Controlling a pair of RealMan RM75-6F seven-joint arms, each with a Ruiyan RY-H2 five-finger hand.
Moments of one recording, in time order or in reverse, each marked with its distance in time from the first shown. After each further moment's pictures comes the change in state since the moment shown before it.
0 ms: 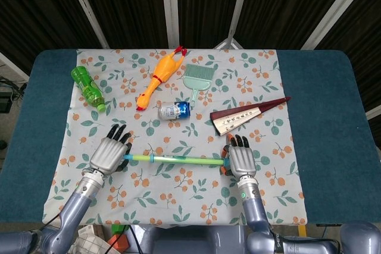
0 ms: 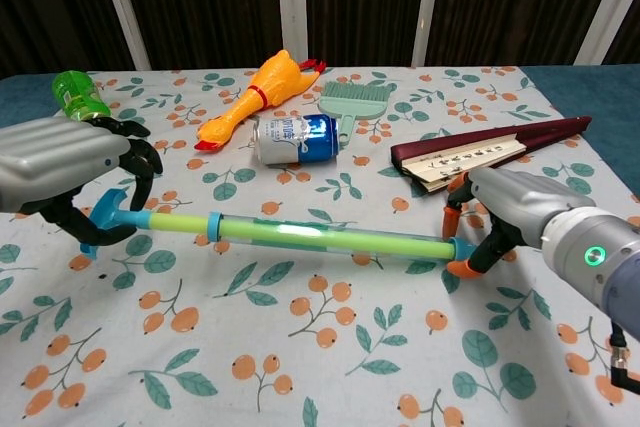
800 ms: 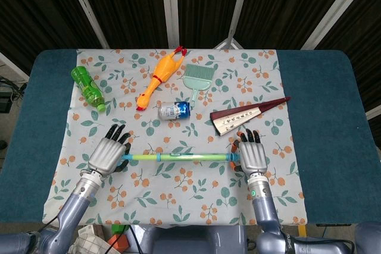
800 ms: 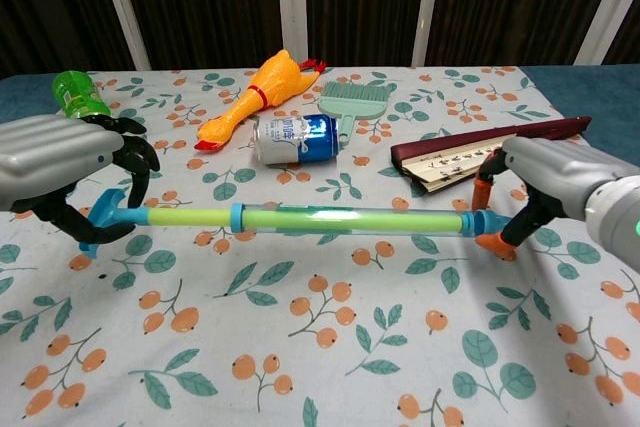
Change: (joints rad) left arm 0.017 0.015 0.001 -0.013 0.005 0.020 -0.016; right arm -0.018 0.115 -0.004 -0.082 -0.025 0.054 -0.021
